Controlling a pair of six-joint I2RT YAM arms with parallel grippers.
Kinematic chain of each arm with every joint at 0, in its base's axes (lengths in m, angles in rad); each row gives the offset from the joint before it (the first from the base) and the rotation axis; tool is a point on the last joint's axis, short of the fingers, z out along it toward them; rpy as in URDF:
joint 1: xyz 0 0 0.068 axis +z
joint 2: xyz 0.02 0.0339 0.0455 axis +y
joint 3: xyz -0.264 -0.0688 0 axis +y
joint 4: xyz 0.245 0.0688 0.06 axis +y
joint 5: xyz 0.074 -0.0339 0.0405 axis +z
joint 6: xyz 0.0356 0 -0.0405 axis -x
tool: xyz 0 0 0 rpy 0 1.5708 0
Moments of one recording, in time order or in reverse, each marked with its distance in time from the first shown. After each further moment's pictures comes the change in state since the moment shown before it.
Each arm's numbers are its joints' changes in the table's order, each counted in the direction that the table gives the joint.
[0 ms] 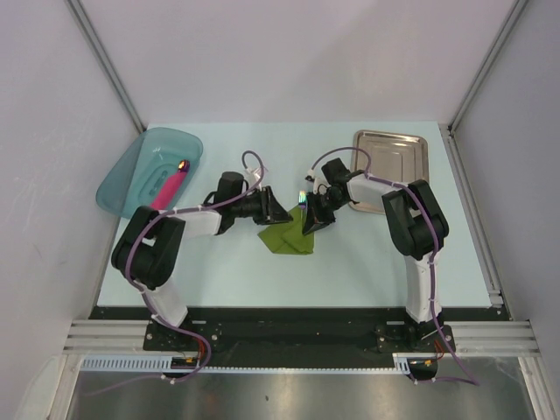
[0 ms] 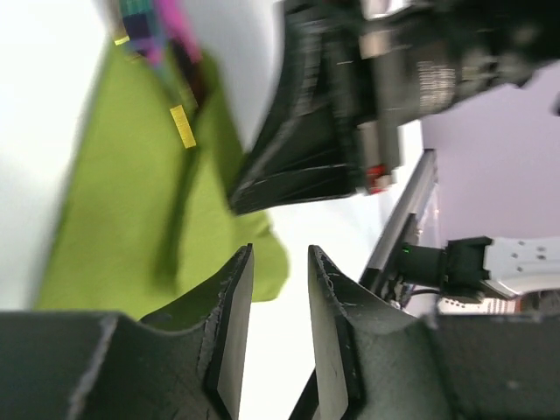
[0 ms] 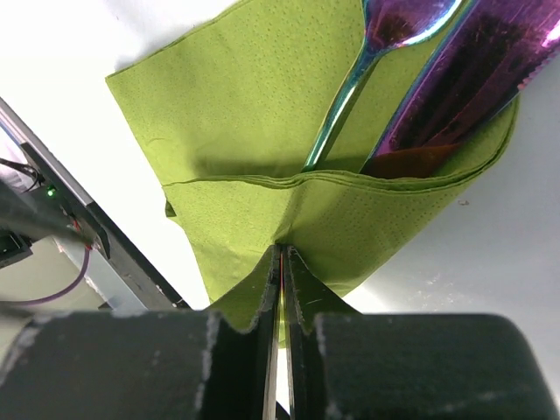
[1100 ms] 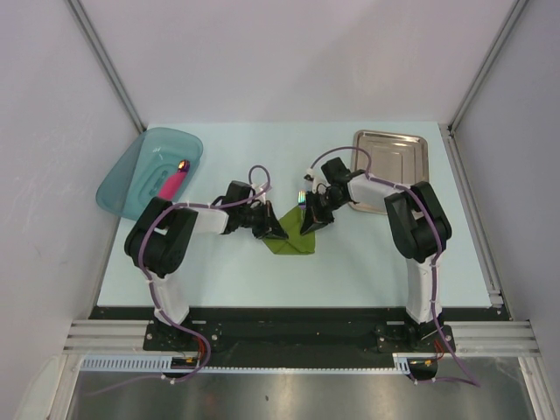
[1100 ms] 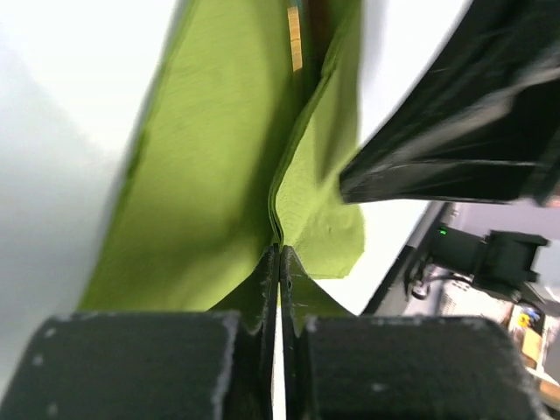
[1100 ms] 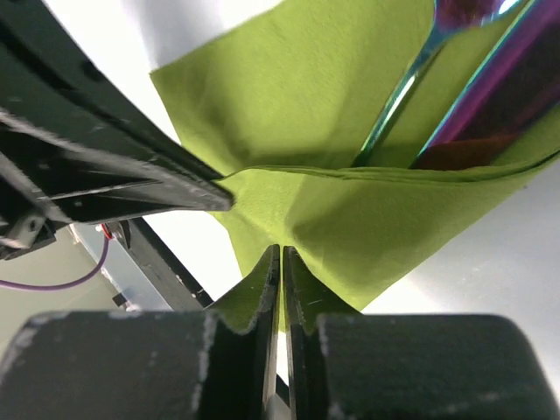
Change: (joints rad) left arm -0.021 0.114 -0.026 0.148 0.014 -0.040; right arm 0.005 -0.034 0.016 0.000 0.038 -0.021
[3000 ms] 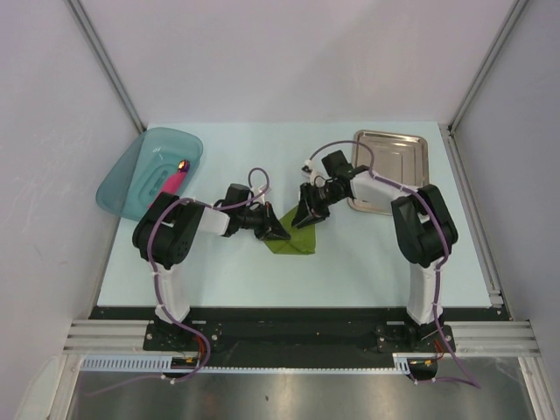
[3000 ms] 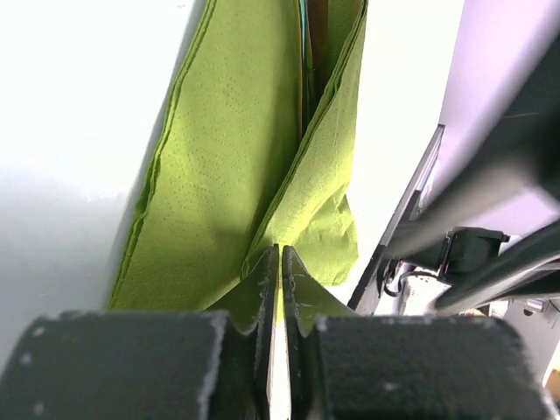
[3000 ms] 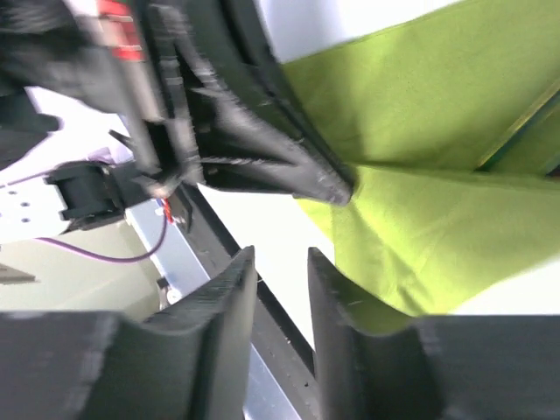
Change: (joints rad) left arm 0.019 0.091 0.020 -0.156 -0.091 0.094; right arm 0.016 -0.031 -0.024 -0.030 0.128 -0.076
